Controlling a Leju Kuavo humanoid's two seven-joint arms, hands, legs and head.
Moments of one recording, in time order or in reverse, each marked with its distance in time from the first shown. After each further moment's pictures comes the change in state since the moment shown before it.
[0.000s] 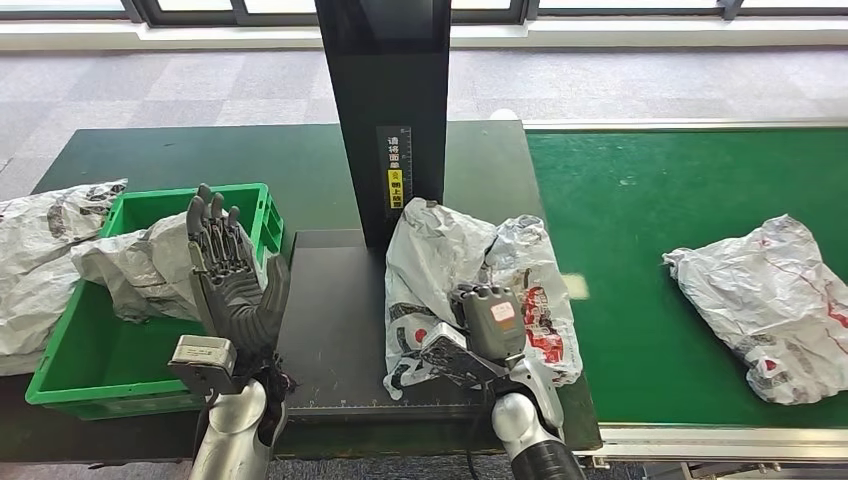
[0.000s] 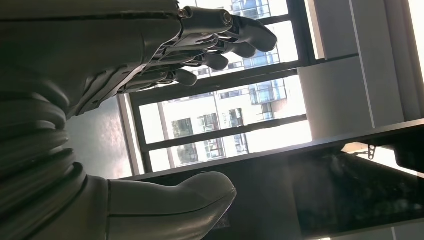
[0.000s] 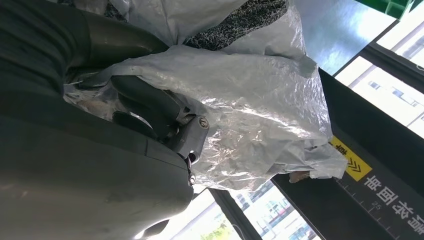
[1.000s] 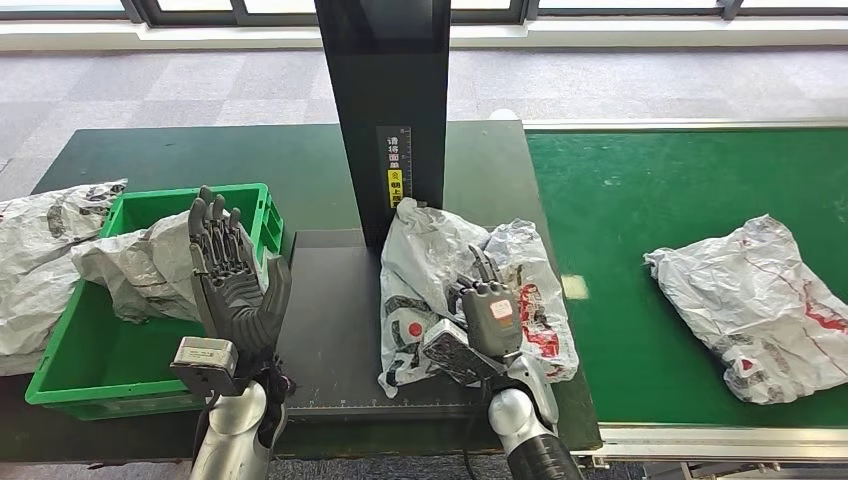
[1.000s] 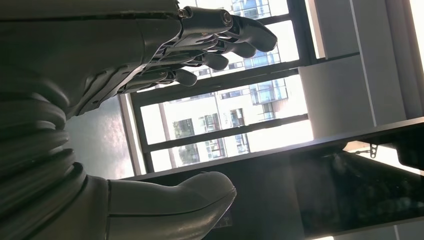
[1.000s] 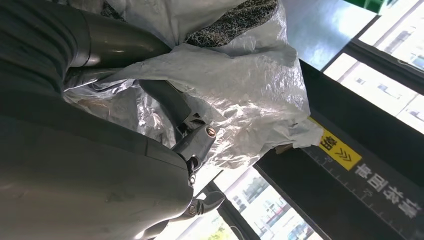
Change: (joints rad) left arm 0.006 0.000 0.000 0.000 -0.008 0.002 0.000; right arm -0.028 0.006 0.001 0.050 -0.083 -0.021 -0.052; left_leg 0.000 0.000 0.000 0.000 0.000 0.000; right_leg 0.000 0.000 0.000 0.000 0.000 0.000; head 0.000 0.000
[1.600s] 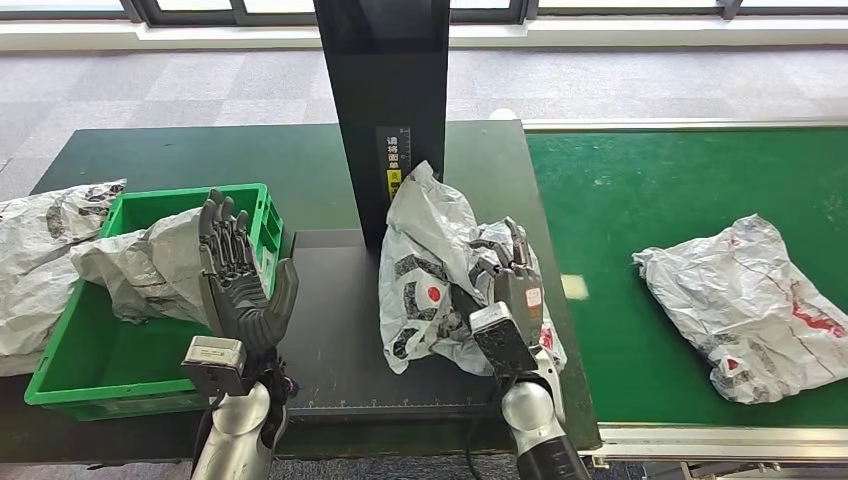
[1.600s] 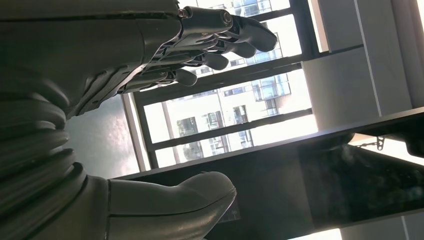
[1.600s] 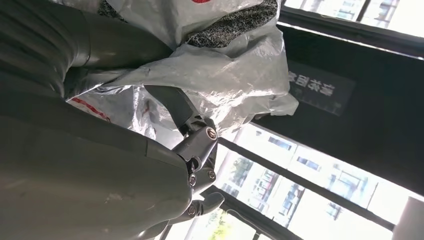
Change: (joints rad) left arm -0.002 0.000 -0.002 0.022 -0.024 -0.007 0.000; right arm 0.050 -0.018 0.052 -0.215 -0.321 -0.008 -0.018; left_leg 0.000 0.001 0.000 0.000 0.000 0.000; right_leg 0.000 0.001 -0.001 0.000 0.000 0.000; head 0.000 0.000
